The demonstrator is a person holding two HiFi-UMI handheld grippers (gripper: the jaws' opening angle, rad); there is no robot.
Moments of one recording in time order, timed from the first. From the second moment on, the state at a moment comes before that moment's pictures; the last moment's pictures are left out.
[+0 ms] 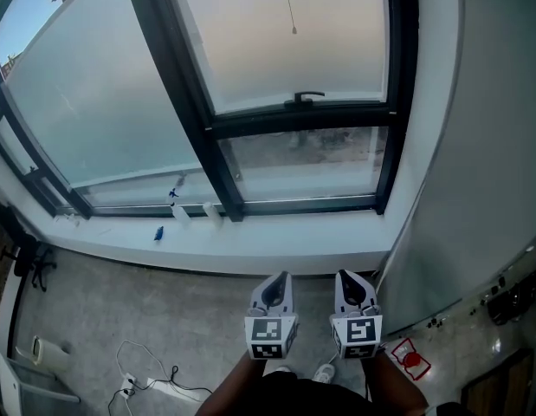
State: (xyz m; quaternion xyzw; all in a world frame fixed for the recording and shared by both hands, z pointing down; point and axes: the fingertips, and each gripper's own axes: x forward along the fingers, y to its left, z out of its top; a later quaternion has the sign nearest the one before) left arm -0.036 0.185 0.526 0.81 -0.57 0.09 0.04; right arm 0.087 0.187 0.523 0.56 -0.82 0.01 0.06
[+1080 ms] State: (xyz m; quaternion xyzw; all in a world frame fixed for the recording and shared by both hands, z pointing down) left arm -0.092 0.066 0.503 0.81 -0.58 0.05 0.03; right arm 0.036 0.068 0.500 0.57 -0.82 -0.01 0.05
